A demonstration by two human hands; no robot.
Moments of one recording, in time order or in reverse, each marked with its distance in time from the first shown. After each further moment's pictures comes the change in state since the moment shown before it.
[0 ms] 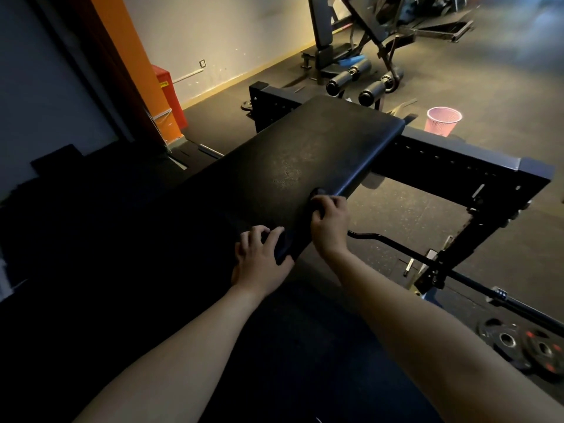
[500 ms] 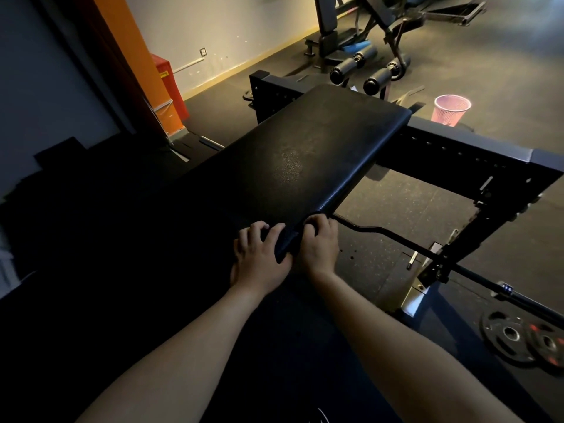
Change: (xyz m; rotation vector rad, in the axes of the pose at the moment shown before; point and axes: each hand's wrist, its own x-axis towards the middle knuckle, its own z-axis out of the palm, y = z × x) left_hand 0.000 0.000 0.007 0.082 0.052 0.006; right_hand -0.044 0.003 0.022 0.177 -0.021 0.206
